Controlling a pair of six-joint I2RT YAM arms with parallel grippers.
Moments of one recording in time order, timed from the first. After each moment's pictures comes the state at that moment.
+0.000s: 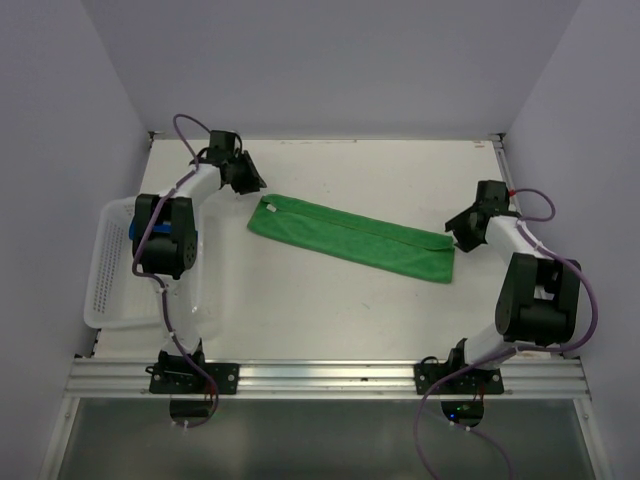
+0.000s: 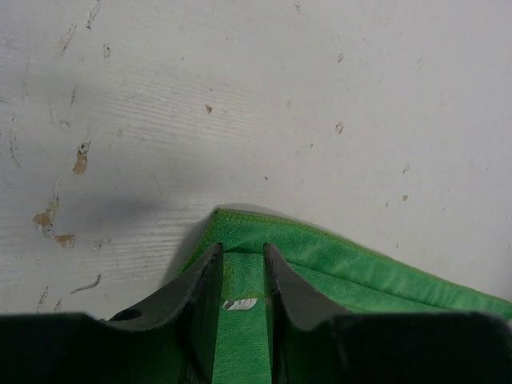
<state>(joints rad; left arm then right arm) -0.11 2.12 1.60 -0.35 0.23 -0.56 -0.16 1.56 0.96 -0.42 0.06 0.86</state>
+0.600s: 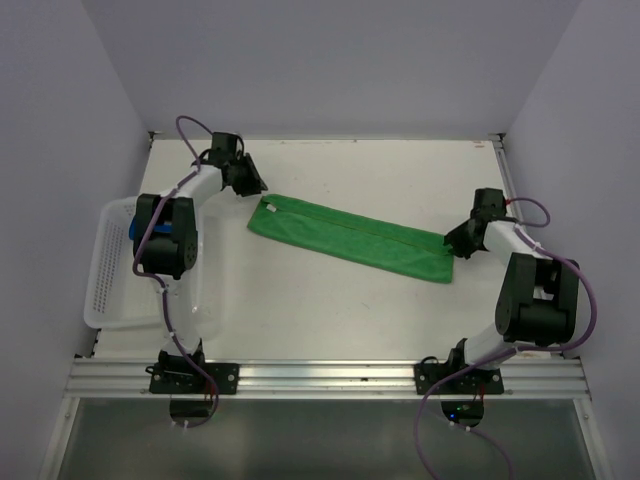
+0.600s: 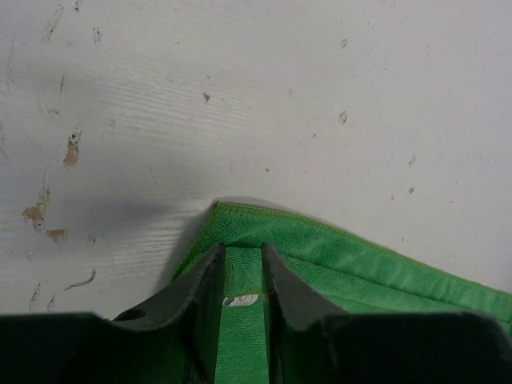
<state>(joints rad) -0.12 2.12 1.59 -0.35 0.23 -0.56 -0.16 1.56 0.90 -0.42 0.03 0.86</state>
